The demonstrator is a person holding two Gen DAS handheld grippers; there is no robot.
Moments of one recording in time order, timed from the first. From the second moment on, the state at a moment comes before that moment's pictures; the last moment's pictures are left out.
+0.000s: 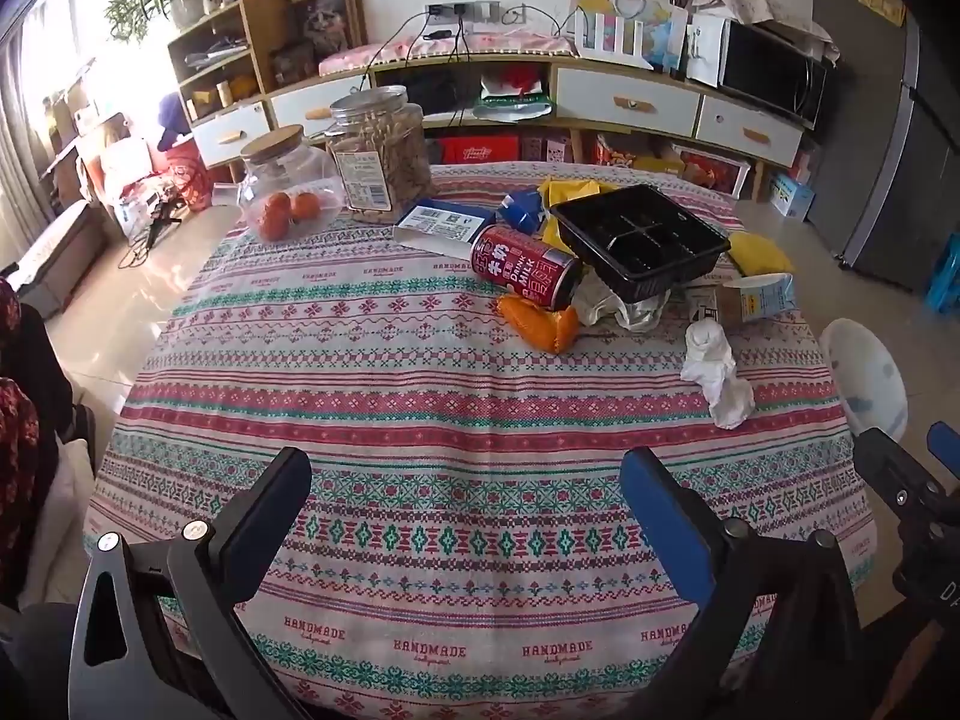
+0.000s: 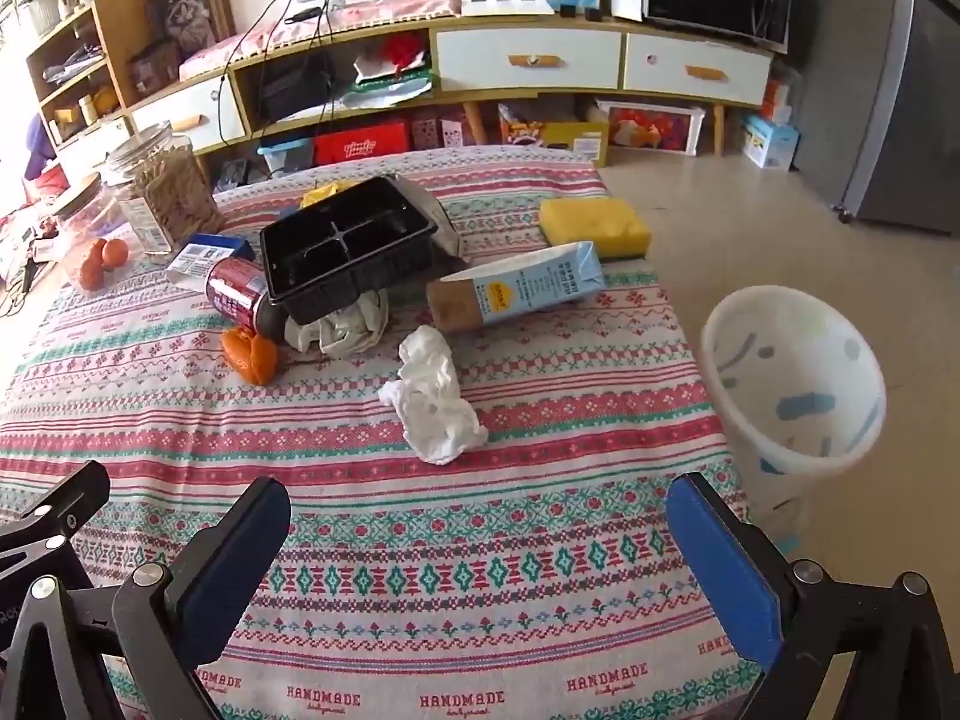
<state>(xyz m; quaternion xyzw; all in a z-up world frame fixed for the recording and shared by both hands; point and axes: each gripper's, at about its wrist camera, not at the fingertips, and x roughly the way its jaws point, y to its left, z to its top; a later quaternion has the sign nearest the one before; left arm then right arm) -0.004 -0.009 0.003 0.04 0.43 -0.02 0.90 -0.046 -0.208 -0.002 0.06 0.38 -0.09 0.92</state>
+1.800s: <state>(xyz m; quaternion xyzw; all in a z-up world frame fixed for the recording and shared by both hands) -0.009 -0.017 0.011 0.01 0.41 -0.07 0.91 -0.046 -0.210 -0.005 0.05 0.38 -0.09 0.92</state>
